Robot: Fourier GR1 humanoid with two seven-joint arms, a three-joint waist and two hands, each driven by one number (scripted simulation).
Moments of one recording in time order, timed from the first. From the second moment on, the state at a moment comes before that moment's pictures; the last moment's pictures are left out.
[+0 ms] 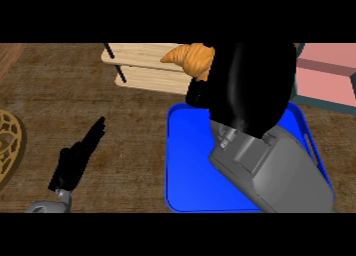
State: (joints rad) left arm -0.04 0.21 -0.10 -1.37 -0.04 -0.04 0.03; right arm -0.94 -0.01 0.34 -1.69 1.24 0.20 1.21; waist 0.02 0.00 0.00
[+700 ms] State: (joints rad) left arm -0.04 0.20 -0.10 -1.37 -0.05 -0.06 0.02; right arm -1.29 -0.03 -0.01 -1.03 1.26 0.08 1.03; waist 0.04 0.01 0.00
